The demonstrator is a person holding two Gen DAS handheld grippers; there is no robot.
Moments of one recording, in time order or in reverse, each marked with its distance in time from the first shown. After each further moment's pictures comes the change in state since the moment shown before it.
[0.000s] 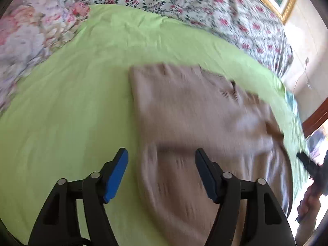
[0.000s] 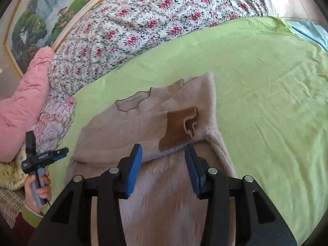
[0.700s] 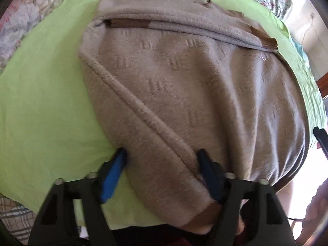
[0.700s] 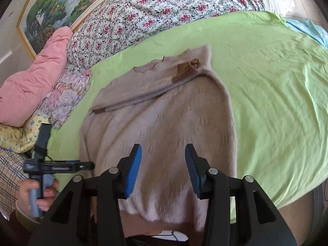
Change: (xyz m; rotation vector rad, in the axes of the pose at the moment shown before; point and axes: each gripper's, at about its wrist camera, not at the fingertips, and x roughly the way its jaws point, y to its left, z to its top) left arm -0.013 -0.092 -0.166 0.105 0.252 0.128; right arm -0.078 0.018 -0.112 -0.046 0.065 0.022
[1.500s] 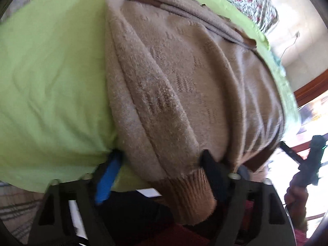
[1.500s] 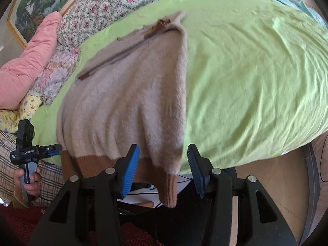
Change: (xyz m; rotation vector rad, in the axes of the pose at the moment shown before) left arm -0.003 0.035 -0.081 -0.073 -0.031 -0.220; right arm -0.007 -0.055 -0.066 0.030 0.159 -0.048
